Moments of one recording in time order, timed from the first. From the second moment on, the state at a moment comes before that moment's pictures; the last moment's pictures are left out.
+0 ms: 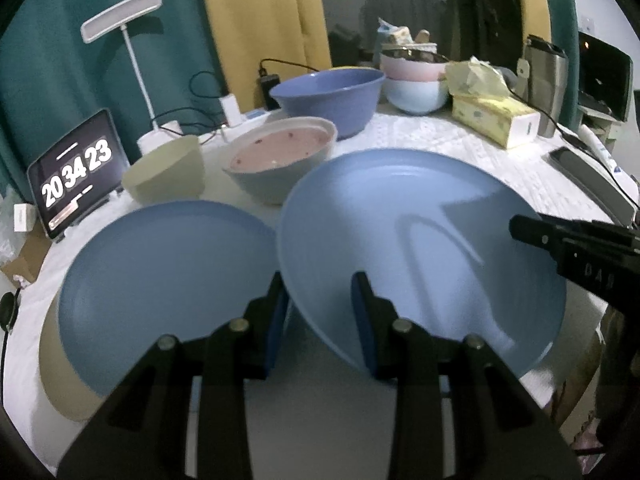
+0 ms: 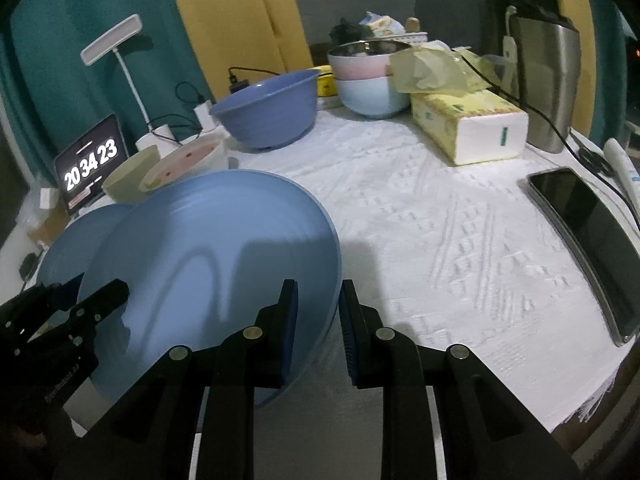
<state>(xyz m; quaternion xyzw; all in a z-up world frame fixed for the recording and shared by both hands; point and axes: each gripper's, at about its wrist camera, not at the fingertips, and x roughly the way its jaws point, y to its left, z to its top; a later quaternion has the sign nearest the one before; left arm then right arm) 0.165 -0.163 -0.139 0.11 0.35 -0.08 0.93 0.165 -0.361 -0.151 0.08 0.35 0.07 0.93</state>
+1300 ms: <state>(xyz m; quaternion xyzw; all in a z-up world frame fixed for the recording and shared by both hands) 0.157 -0.135 -0.122 0.05 0.33 -0.08 0.94 0.158 -0.354 -0.120 0.06 0.33 0.01 0.94</state>
